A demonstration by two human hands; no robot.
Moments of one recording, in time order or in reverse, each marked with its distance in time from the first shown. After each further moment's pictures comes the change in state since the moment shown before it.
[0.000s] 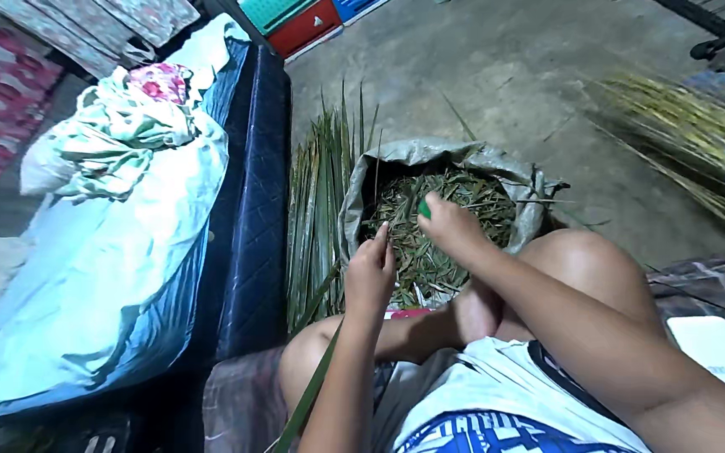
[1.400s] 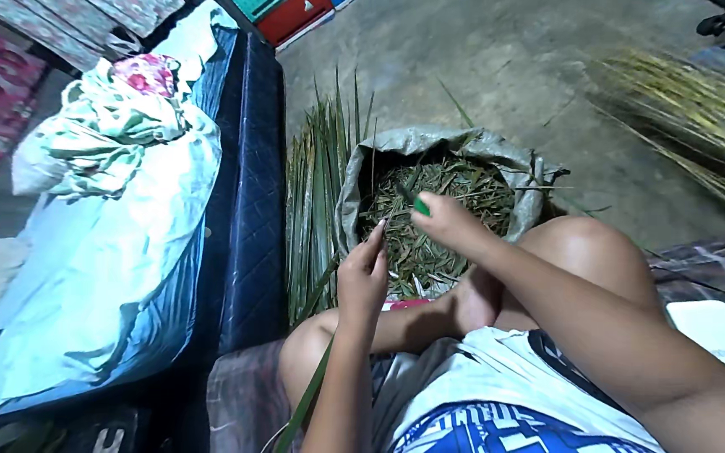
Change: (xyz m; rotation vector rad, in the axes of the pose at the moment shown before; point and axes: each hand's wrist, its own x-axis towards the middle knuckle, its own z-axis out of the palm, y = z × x) left_hand -0.017 -0.010 -0.001 -0.197 0.049 -0.009; right_hand -0.005 0.011 0.000 0.236 -0.074 -0.086
